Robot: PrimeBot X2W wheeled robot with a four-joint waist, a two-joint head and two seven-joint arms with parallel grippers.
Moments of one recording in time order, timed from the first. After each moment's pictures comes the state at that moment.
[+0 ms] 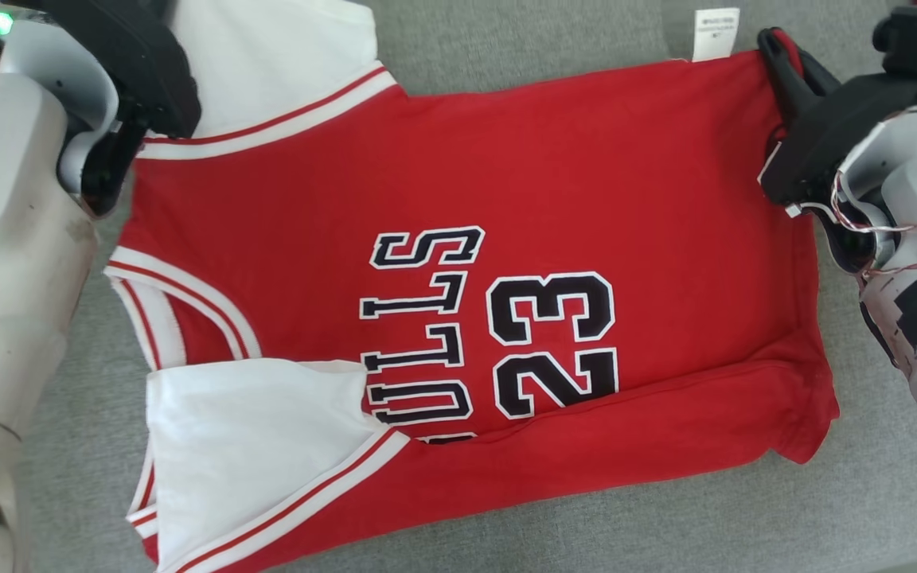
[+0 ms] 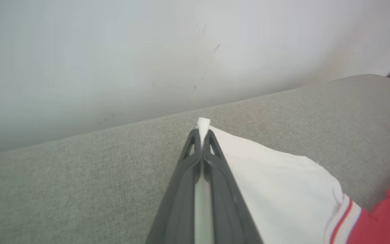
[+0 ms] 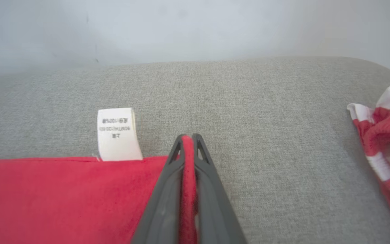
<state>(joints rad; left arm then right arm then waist) -1.34 0.32 -0.72 0.97 -0.81 -0.13 -0.03 -1.15 -0.39 0.67 0.94 0.84 0.13 -0.06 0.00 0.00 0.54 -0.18</state>
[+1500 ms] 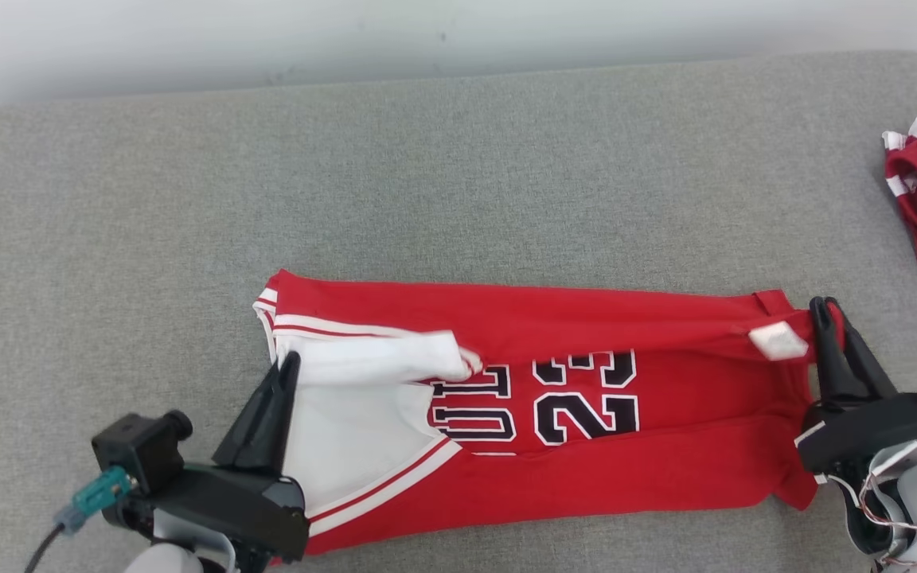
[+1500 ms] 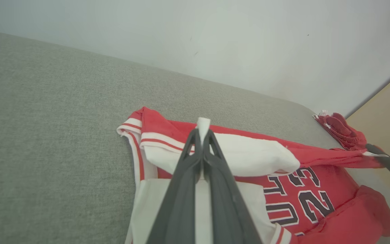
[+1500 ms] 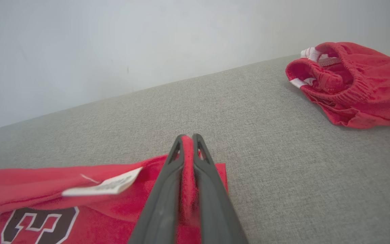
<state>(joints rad) -0.30 0.38 -0.49 0.13 -0.79 0.03 -0.26 -0.39 -0.40 0.24 0.52 0.67 0.13 -0.26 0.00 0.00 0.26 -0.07</state>
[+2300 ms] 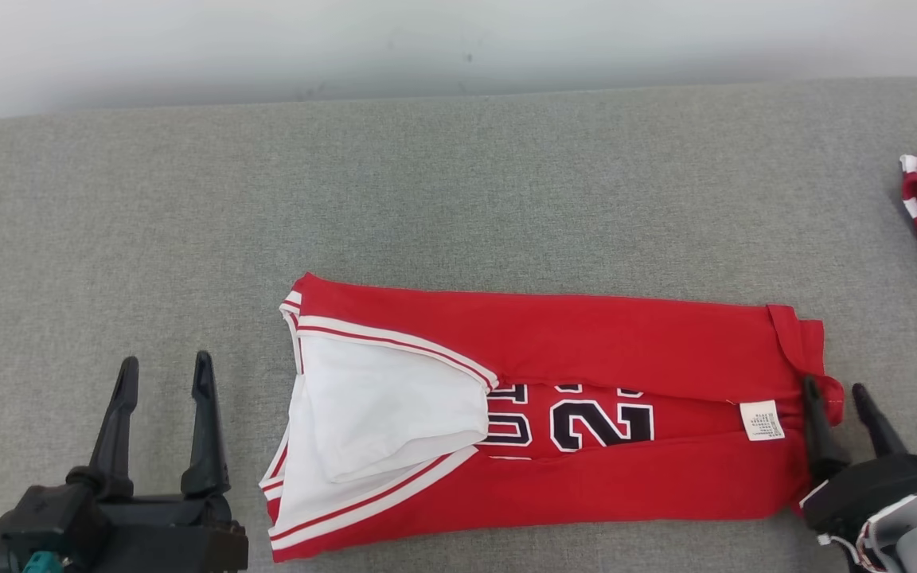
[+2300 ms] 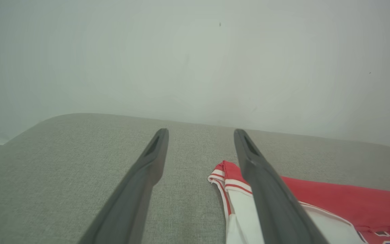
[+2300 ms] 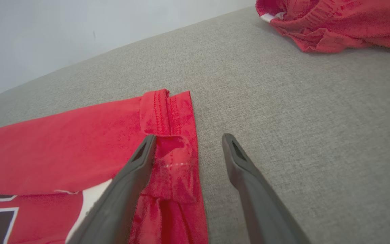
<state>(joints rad) -0.08 0.10 -0.02 -0.04 -0.24 0.00 -0.26 -0.30 -0.36 0.18 0.65 0.67 0.13 -0.26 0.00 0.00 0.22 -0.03</state>
